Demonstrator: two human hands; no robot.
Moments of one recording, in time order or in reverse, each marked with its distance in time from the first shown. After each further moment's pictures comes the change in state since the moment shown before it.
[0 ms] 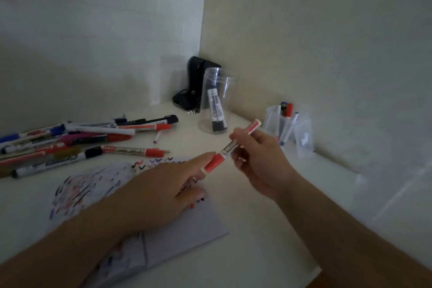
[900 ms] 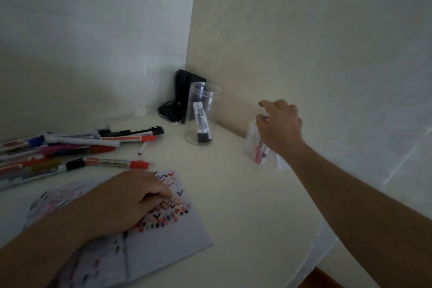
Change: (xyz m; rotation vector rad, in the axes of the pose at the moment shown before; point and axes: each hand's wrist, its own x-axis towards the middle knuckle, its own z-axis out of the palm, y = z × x) left_hand -0.007 -0.049 -0.011 0.153 0.009 0.032; right_hand 0.078 -0.063 -0.081 -1.511 0.505 -0.392
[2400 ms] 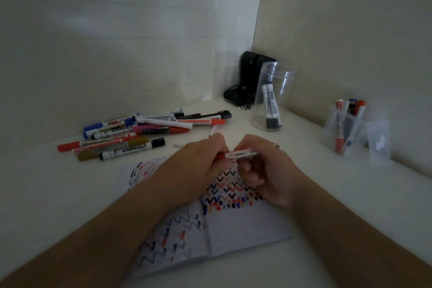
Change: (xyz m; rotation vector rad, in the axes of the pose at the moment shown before) left_hand -0.008 0.002 -0.012 -0.093 0.270 -0.117; right_hand -0.123 -0.142 0.042 1.630 -0.998 0.145
